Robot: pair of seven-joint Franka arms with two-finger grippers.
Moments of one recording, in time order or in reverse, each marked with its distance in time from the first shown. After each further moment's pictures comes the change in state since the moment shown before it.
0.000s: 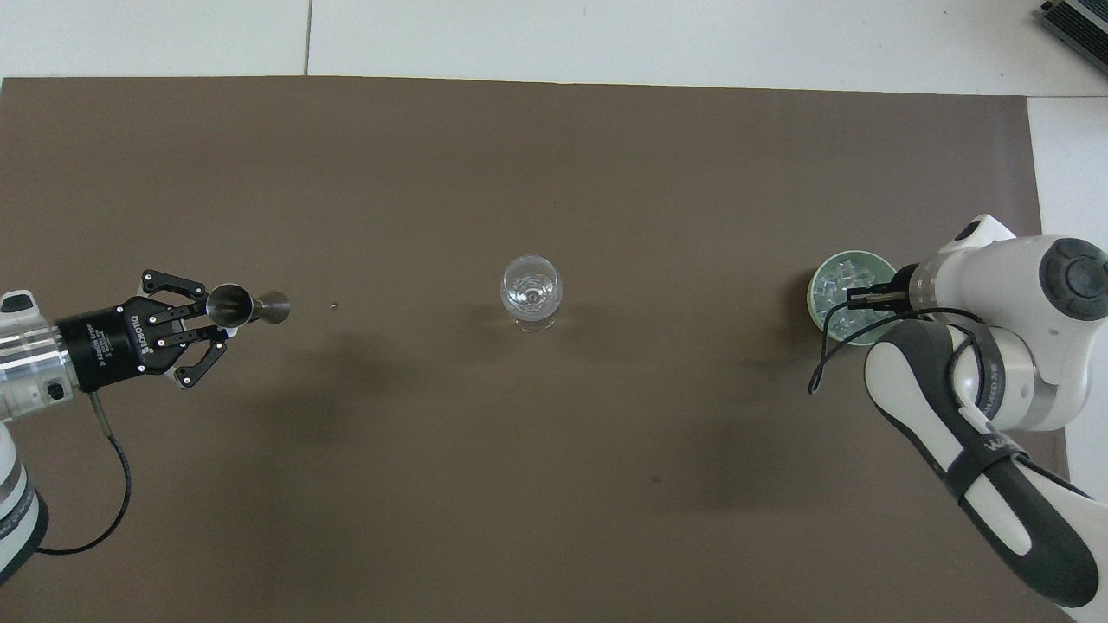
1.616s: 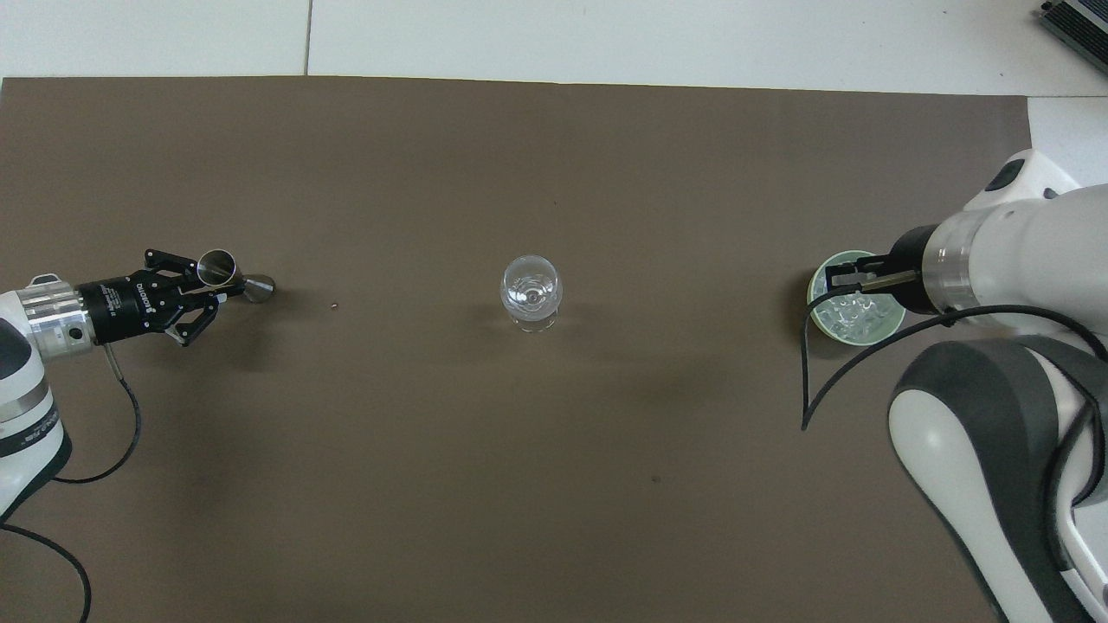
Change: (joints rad) left arm 0.106 0.391 -0.010 0.214 -0.022 0.017 -0.011; right arm 0.048 -0.240 0.178 0.238 0.121 -0.415 0.117
